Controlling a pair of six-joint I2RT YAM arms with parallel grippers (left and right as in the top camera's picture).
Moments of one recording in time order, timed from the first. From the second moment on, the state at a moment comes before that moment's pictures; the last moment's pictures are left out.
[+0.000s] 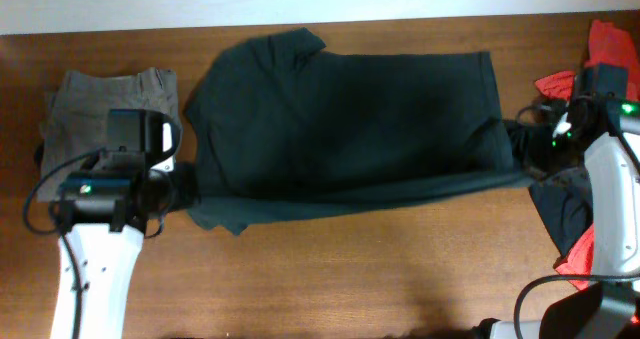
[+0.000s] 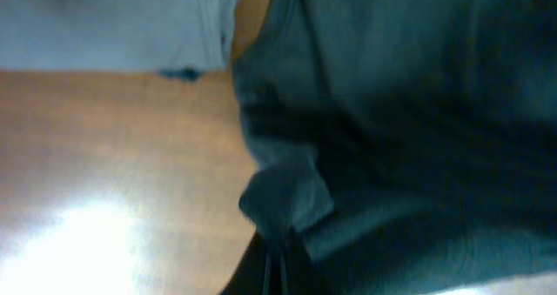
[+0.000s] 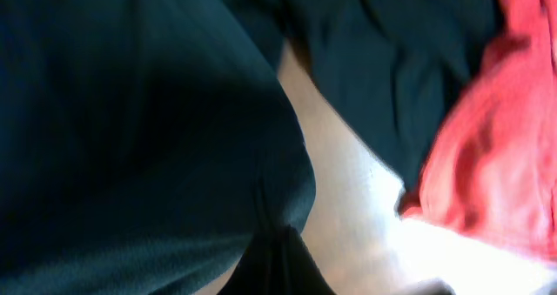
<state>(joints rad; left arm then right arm) -0.04 1.26 1.30 -1.22 -0.08 -0.20 -0.31 1.55 1.44 -1.26 0.08 0.19</state>
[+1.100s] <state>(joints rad) -0.04 1.69 1.23 -0.31 -0.08 -0.20 -0.30 1.86 1.44 -0.73 0.01 0.08</state>
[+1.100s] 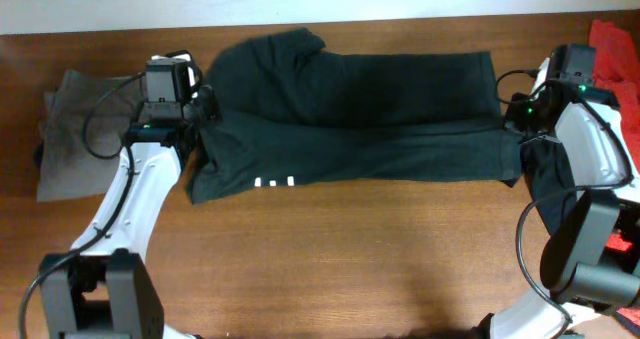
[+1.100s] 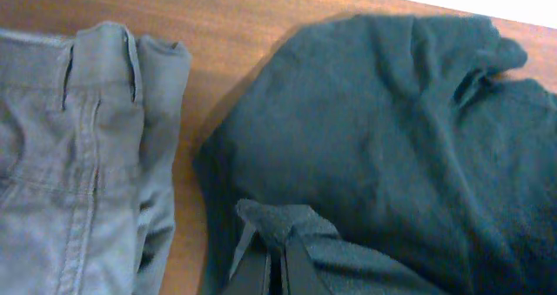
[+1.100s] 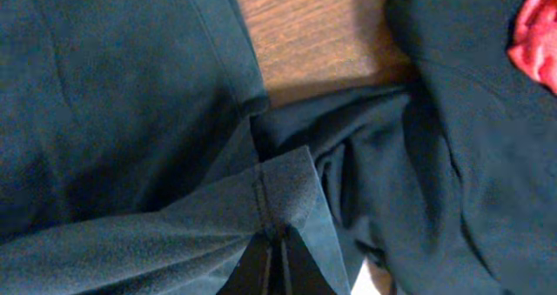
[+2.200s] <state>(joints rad) -0.04 1.83 1.23 -0.18 -0.09 -0.21 -0.25 1.92 1.44 -0.56 -0.02 0.08</state>
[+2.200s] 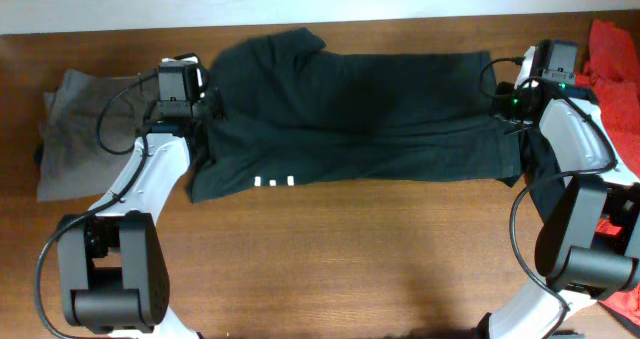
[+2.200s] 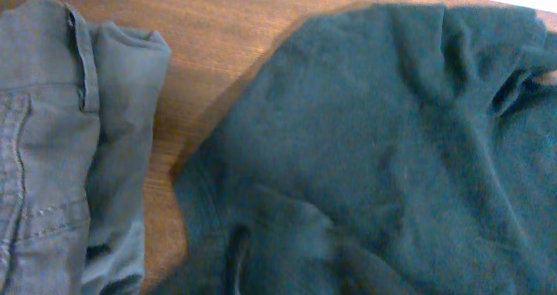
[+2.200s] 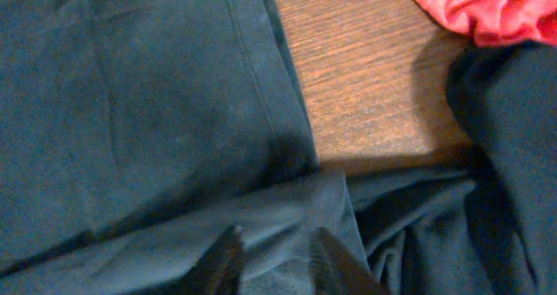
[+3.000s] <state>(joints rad) -0.04 1.83 1.17 -0.69 0.02 -0.21 -0.25 1.92 1.39 -0.88 0.05 0.08</state>
